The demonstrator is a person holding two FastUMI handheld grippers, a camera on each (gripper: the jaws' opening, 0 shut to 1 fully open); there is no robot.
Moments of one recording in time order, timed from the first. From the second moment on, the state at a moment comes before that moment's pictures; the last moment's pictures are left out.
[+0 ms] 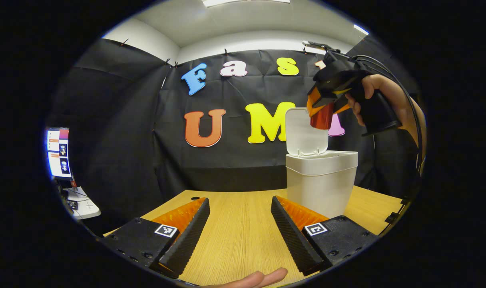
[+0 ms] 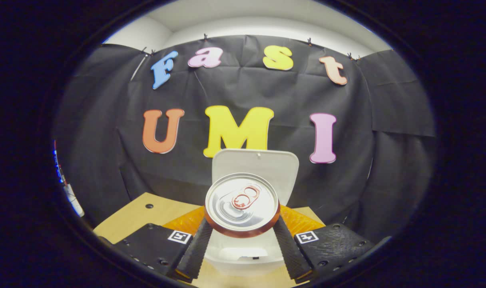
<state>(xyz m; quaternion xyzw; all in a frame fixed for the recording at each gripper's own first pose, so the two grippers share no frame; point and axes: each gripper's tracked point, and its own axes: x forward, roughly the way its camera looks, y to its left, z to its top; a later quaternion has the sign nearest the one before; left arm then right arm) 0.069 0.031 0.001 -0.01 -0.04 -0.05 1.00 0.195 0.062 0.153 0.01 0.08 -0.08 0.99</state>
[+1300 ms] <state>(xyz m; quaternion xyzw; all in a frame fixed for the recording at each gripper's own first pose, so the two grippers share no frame) 0.077 0.052 -0.017 0.00 -0.03 -0.04 1.00 0.241 0.051 0.087 0.03 0.19 -0.10 0.98</state>
